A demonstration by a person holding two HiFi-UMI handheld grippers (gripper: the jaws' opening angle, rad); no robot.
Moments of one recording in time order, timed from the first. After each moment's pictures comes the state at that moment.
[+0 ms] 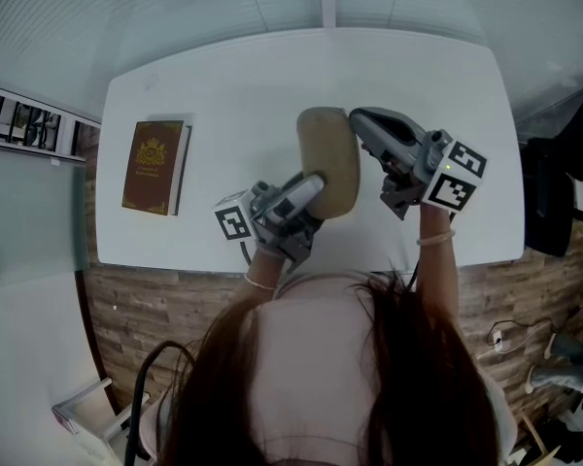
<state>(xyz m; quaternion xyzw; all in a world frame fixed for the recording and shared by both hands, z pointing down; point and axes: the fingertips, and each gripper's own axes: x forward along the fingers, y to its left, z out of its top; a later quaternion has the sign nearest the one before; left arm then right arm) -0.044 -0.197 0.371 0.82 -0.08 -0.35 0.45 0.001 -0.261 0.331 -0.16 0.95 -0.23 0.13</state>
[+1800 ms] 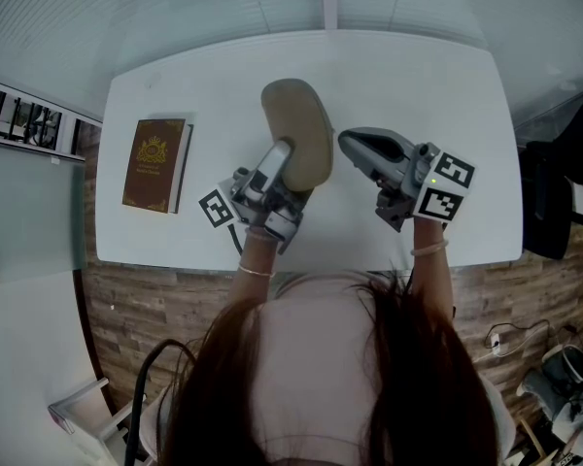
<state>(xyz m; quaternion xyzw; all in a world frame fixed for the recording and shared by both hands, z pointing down) -0.089 -0.233 0.349 0.76 -0.11 -0.45 0.45 -0.016 -0.233 0.351 -0.13 0.96 -0.23 0.10</state>
